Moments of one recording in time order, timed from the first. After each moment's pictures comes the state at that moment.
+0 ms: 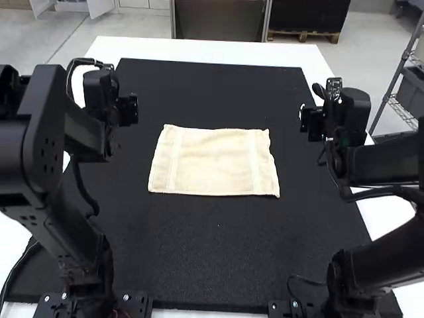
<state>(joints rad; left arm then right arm) 0.13 1.36 0.48 0.65 -0.07 0.04 0.01 1.24 0.40 0.65 0.06 -0.13</state>
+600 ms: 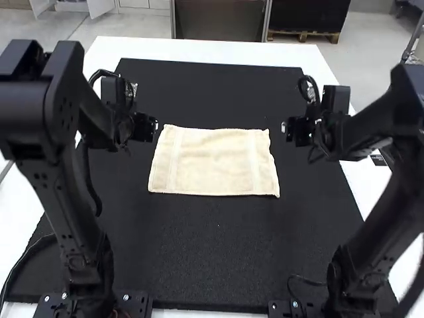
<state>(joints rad) 0.09 1.60 0.65 0.42 0.16 0.12 0.01 1.56 0.63 0.40 -0.19 -0.11</state>
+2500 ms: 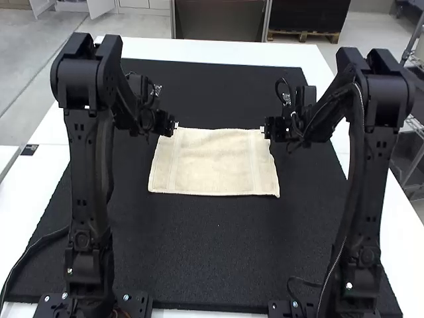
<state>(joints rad) 0.02 2.12 1.11 0.39 0.30 0.15 0.07 2.11 1.06 0.40 -0.32 -0.05</state>
